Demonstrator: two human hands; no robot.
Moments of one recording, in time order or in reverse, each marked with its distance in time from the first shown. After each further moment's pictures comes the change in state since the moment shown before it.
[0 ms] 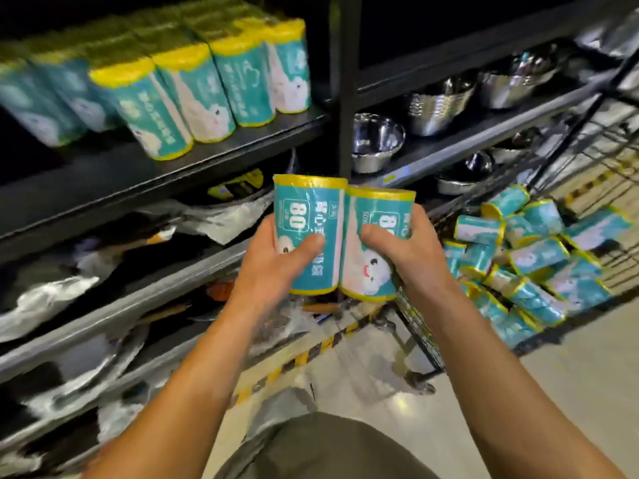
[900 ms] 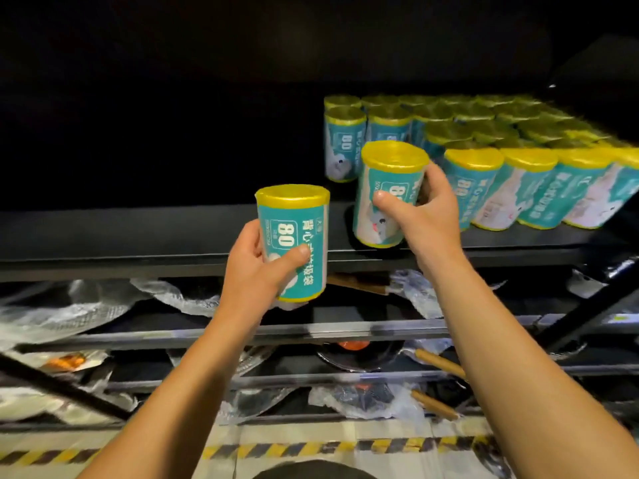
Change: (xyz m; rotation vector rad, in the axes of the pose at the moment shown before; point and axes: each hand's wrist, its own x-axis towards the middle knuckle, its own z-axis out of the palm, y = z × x) left_hand -0.034 0.040 -0.361 0.088 0.580 0.179; right_hand 0.080 -0.062 0.394 -0.100 -0.299 -0.396
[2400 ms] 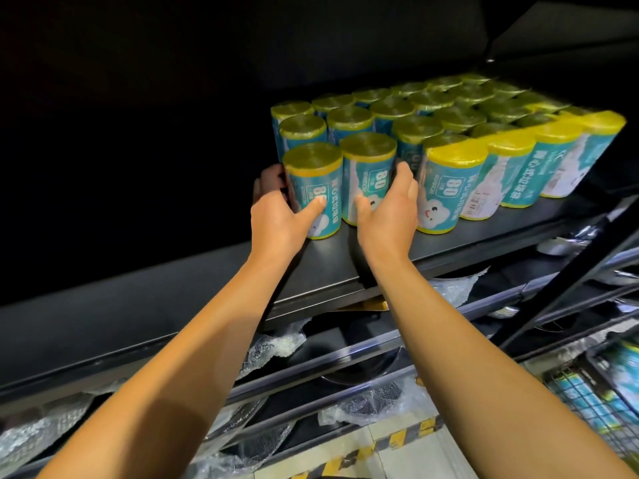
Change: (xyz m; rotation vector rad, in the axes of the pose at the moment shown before) left_hand 0.174 -0.021 0.066 0.570 -0.002 0.218; right_hand 0.048 0.039 0.059 -0.602 0.506 0.042
